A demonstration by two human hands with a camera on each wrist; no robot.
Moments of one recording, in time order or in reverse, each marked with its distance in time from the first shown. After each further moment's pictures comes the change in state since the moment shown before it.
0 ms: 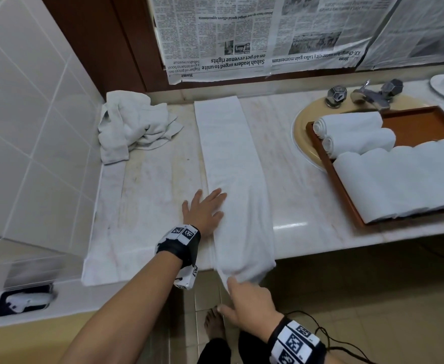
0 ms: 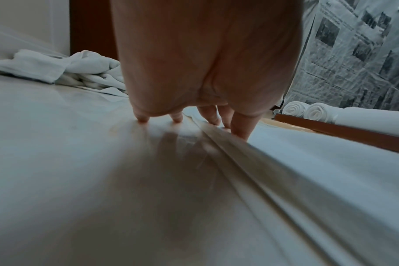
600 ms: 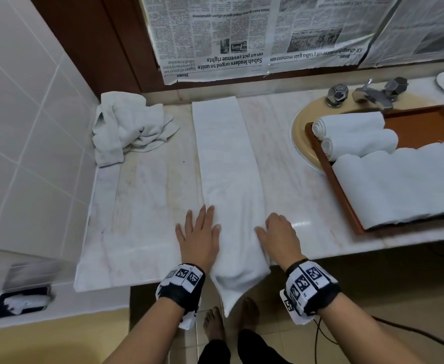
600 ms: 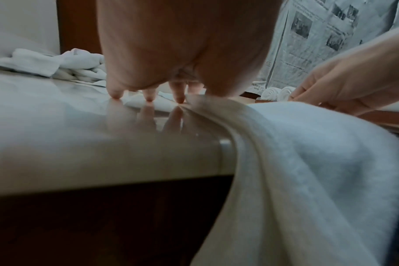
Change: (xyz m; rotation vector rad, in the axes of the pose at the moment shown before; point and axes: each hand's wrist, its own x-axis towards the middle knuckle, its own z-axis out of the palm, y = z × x) left_hand -0.044 0.019 0.045 0.005 0.188 -0.186; right_hand 0.072 0.091 -0.086 0.277 0.499 0.292
